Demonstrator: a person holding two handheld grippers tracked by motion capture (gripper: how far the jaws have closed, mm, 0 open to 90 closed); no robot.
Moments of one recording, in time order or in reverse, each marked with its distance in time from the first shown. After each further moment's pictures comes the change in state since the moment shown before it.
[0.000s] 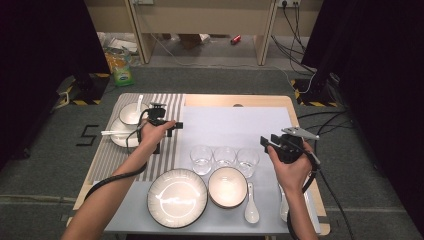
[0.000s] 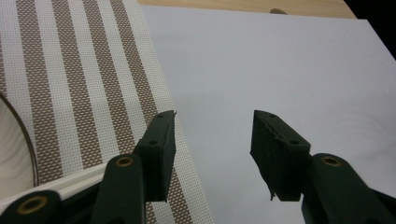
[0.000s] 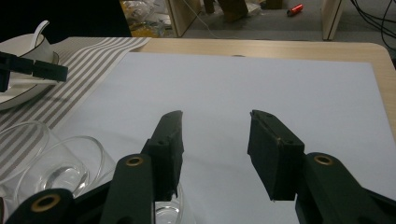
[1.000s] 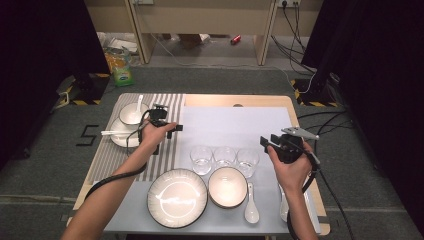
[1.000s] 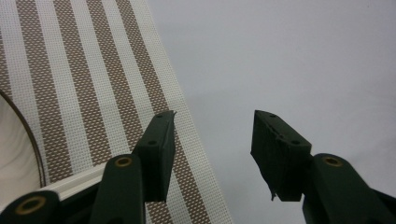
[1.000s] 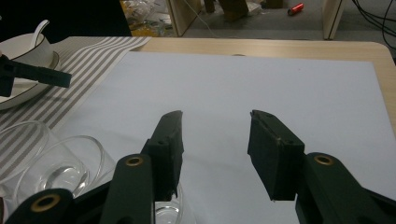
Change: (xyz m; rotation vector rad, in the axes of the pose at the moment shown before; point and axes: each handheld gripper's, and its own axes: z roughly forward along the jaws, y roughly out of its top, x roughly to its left) left arm 0.003 -0.003 0.004 0.046 0.034 0.052; right arm 0.000 0.000 0.001 0.002 0.002 0.000
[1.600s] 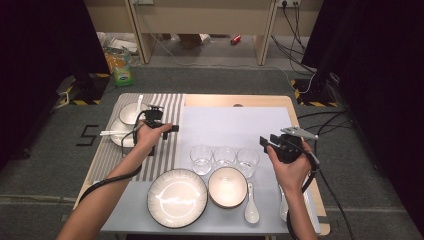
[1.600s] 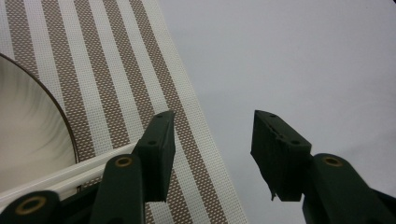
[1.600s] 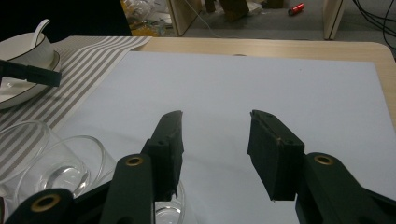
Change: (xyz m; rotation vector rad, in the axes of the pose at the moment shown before) left arm 0.006 -0.005 -0.016 -0.029 0.000 0.000; right arm 0.001 0.000 0.001 0.001 0.001 -0.002
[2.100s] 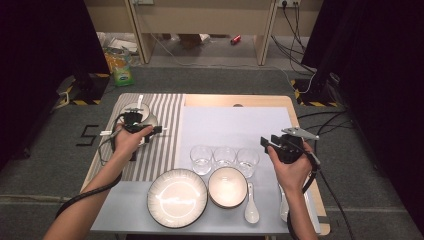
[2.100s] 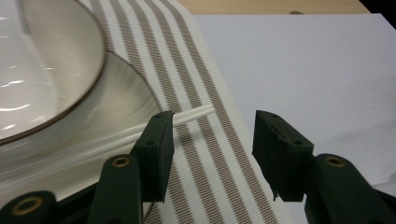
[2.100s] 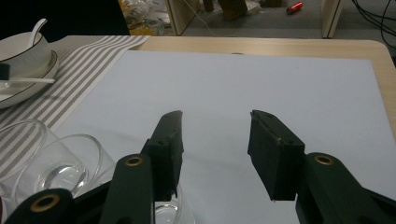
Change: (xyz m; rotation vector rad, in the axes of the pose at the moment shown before) left arm 0.035 -0.022 -0.063 -0.097 0.054 -0.001; right arm -0.002 -0.001 -0.001 0.004 -0.003 0.003
